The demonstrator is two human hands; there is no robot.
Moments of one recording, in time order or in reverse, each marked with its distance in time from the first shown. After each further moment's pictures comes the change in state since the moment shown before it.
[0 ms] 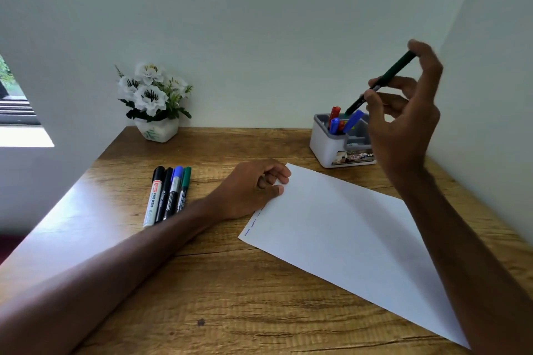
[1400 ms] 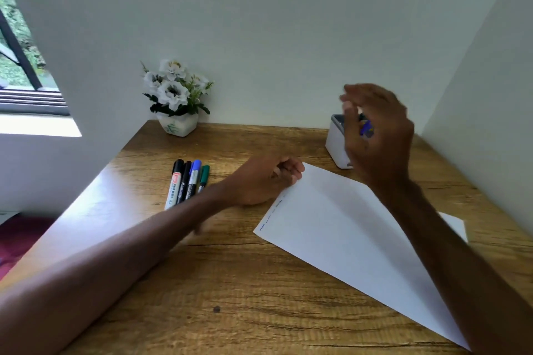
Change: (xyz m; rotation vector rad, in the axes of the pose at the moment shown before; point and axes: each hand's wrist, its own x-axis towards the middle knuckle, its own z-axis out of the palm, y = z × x) left_hand 0.005 0.008 -0.016 0.048 -0.049 0.014; right_hand -0.026 -0.010 0.031 -0.214 -0.117 -0.302
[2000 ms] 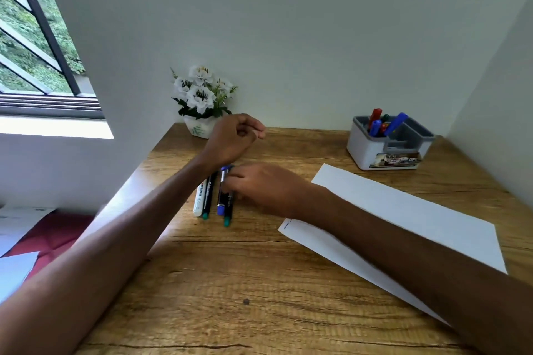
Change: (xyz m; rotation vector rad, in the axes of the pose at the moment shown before) left_hand -0.011 -0.050 -0.080 -0.074 0.430 -0.217; right_hand -0.030 -0.124 0.094 0.175 -1.121 -0.523
